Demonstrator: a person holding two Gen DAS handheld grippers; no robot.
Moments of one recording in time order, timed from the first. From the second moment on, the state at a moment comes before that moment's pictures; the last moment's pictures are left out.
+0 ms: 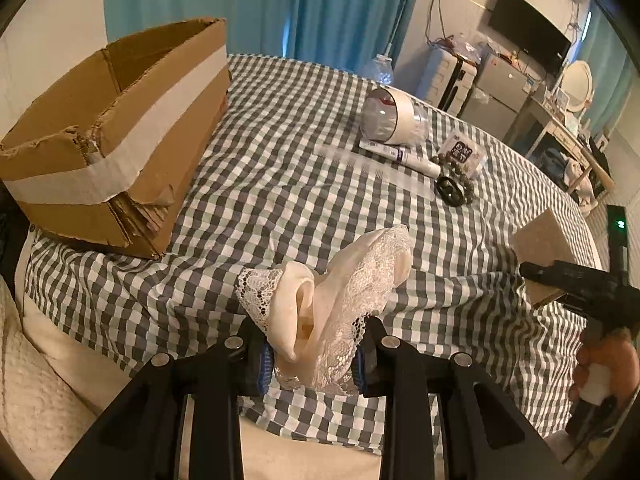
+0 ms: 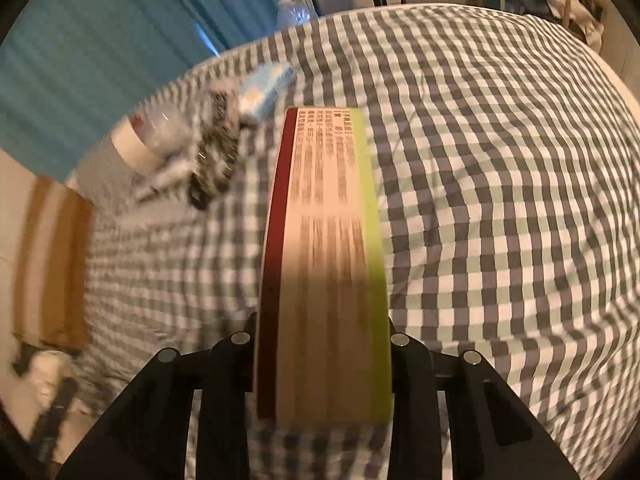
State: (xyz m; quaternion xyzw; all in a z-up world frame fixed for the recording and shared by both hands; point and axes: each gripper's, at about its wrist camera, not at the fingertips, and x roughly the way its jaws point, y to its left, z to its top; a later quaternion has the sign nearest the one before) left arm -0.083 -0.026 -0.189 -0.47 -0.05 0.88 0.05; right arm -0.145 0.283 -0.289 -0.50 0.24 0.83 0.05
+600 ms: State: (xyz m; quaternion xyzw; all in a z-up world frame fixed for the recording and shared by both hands) left arm -0.110 -0.085 -0.094 -0.40 -0.08 0.91 0.03; right arm -0.112 0.151 -0.165 -0.44 0.13 0.88 -0.12
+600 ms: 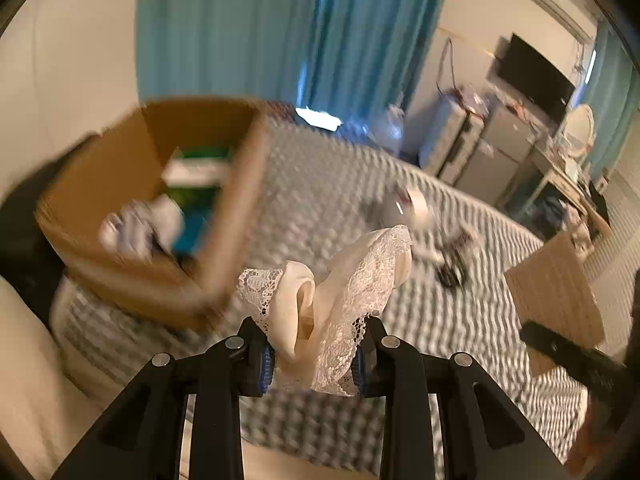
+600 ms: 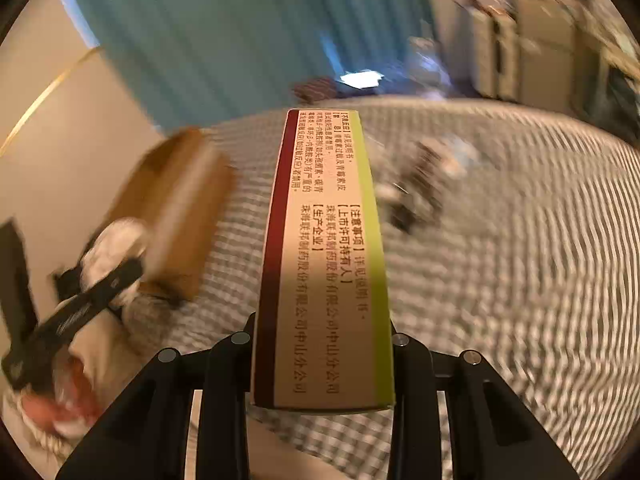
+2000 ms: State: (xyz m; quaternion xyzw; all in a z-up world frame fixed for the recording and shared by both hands) left arm -0.131 -0.142 -0.029 -0.35 -0.03 0.94 -0.01; right arm -0.135 0.114 -0.089 -0.34 0.05 0.93 -0.08
